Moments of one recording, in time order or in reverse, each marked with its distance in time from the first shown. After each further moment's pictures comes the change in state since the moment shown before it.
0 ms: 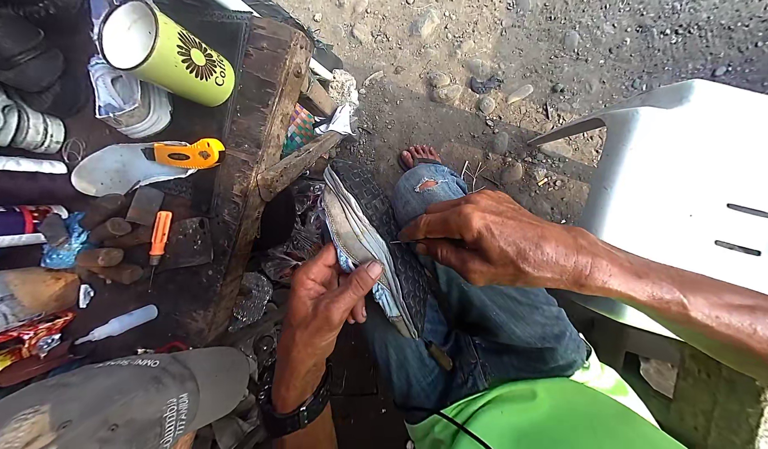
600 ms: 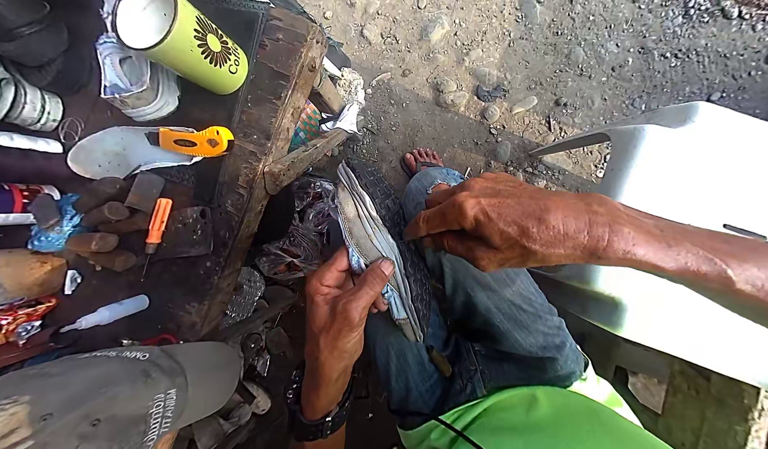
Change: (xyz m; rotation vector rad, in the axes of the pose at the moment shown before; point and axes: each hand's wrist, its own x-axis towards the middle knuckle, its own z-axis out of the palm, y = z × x) left_hand -0.005 -0.013 0.027 -0.103 0.225 0.088; right_hand 0.027 0.001 -0.029 -0.160 -0.227 -0.098
